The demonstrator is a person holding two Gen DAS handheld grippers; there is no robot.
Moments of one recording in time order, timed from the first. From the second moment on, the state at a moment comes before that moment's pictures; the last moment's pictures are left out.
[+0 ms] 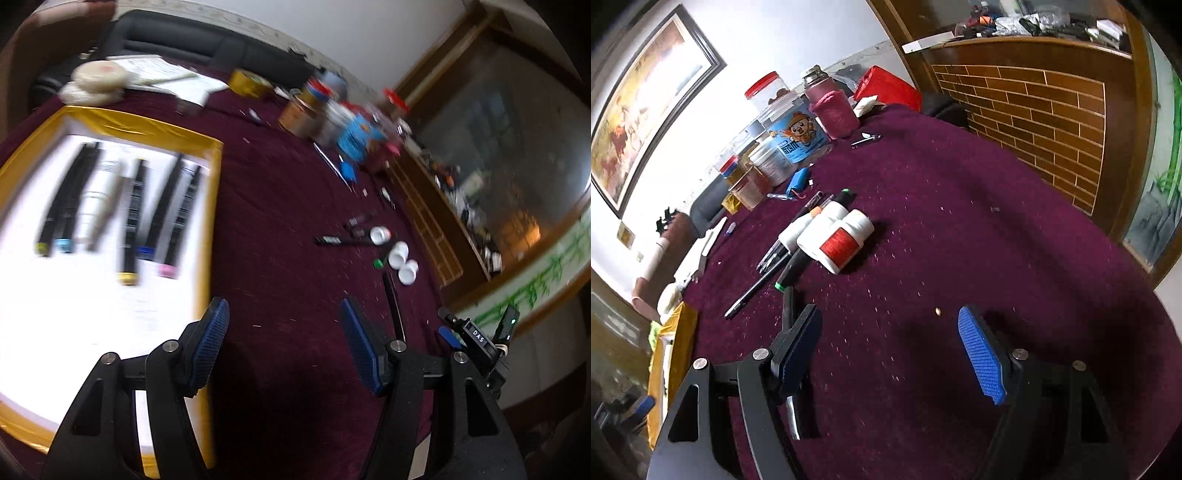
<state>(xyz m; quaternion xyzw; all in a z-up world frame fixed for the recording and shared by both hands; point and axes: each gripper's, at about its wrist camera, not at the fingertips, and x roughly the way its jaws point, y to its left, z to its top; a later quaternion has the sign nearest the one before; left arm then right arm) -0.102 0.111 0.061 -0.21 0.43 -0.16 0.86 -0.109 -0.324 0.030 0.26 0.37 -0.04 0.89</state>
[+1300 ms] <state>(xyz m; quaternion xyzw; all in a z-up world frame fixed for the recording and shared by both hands) -0.029 -0.073 0.025 -0.13 0.51 -0.14 0.84 -0.059 -0.349 0.015 0.28 0.34 0.02 0.90</state>
